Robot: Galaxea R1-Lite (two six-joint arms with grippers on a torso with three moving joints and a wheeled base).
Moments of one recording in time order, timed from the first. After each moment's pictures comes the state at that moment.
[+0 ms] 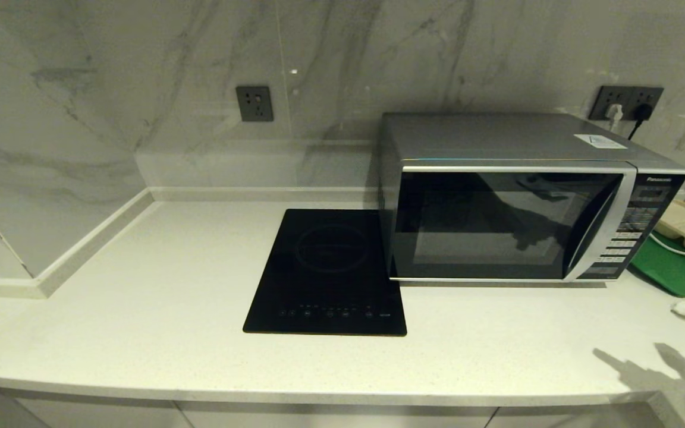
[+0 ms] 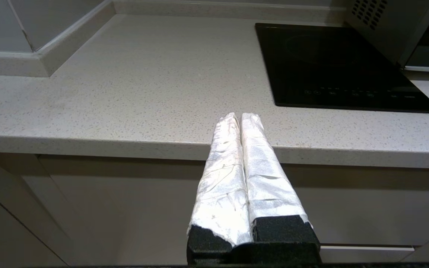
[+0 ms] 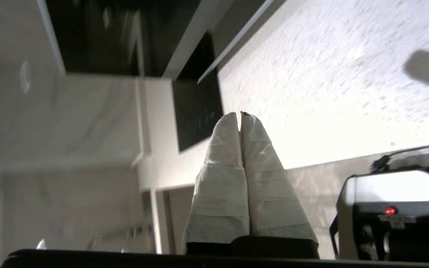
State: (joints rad) left arm 0.00 0.00 0.00 -0.01 0.01 -0.05; right arm -0.74 1.60 -0.68 -0.04 1.12 0.44
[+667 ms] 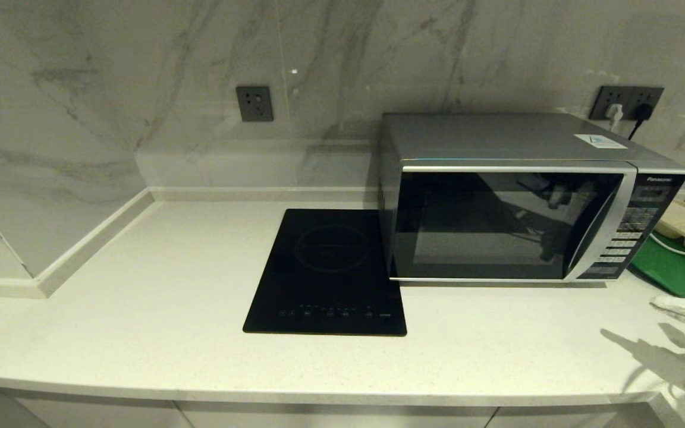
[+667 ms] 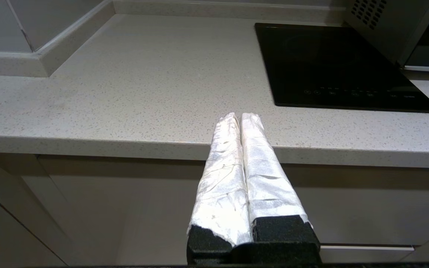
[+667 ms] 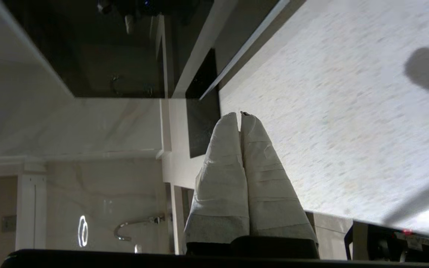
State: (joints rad) left arm 0.00 0.00 0.00 -0.01 0.01 -0.05; right arm -0.76 1.98 -0.86 -0.20 1.26 0.45
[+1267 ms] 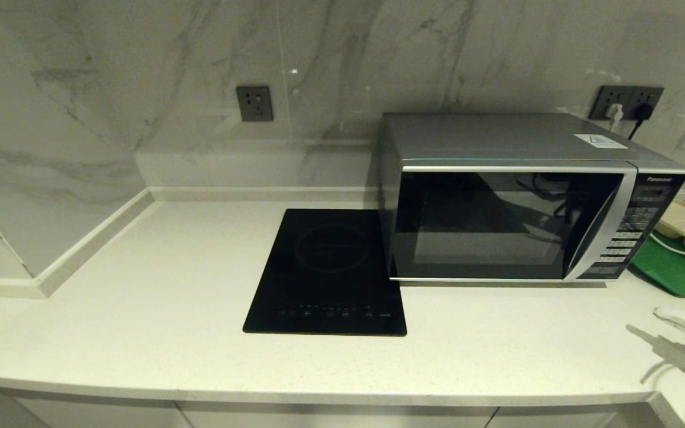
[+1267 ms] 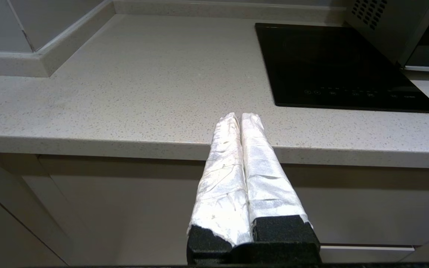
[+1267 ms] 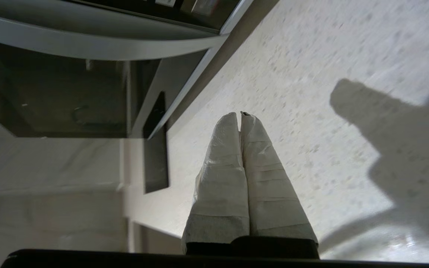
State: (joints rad) left arm 0.00 0.00 0.00 -0.01 0.01 -0.05; right arm -0.81 2.18 -0.90 -0.46 1.17 0.45
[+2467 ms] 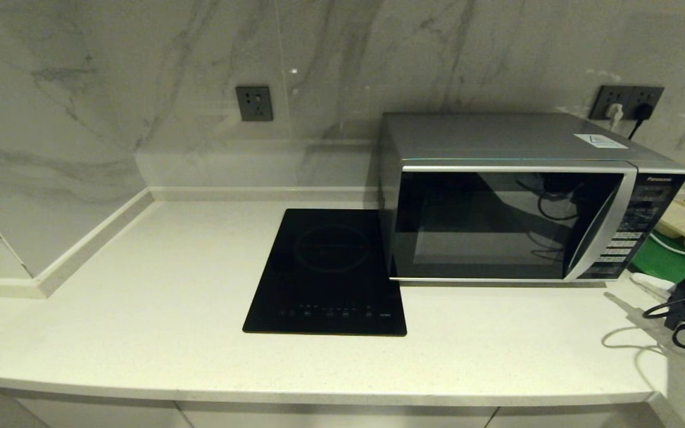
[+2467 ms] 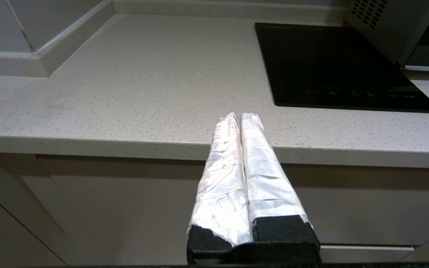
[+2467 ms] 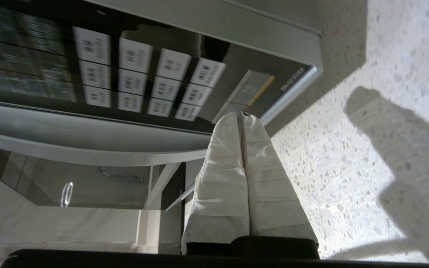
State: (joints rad) left arm 0.00 0.00 0.00 -0.01 0.01 -0.05; right arm -0.68 2.37 -0.90 -1.25 0.99 1.05
